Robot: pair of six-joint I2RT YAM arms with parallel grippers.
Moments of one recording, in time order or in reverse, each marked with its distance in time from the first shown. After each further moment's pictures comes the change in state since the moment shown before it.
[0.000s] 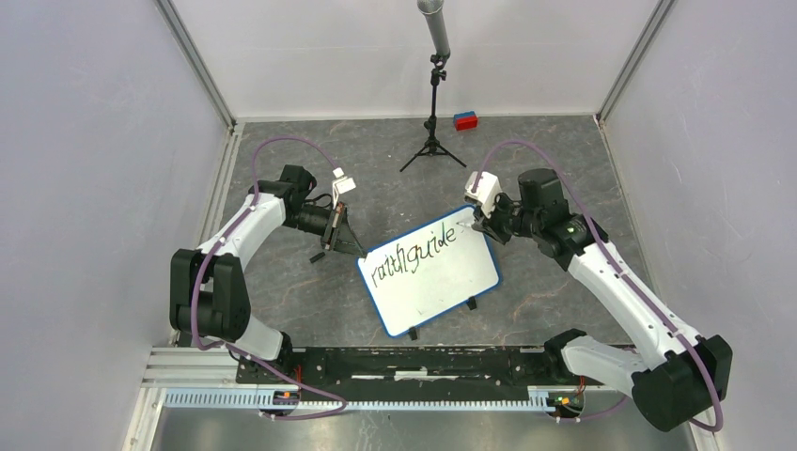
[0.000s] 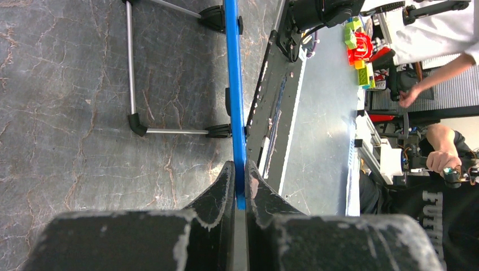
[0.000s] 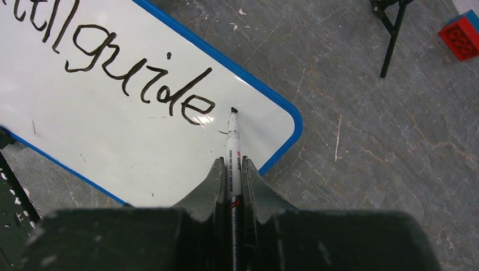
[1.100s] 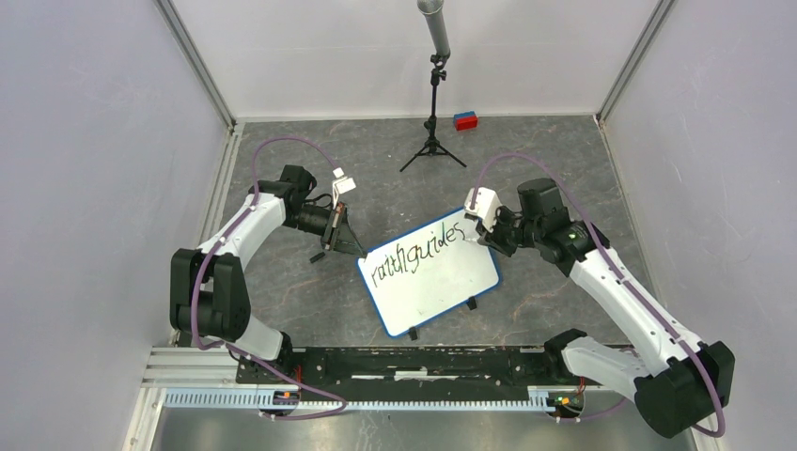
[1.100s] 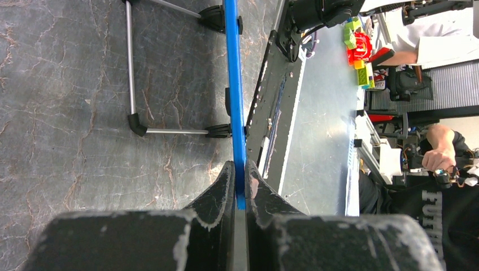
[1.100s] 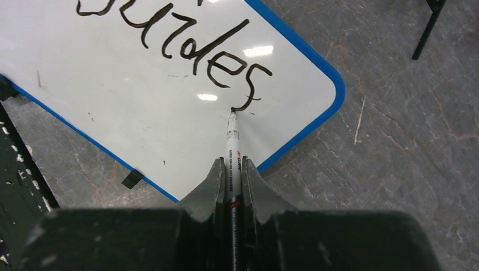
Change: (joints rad) left arm 0.000 0.001 0.000 0.000 0.000 0.000; right arm 0.001 -0.032 -0.040 -0.095 0.003 -0.090
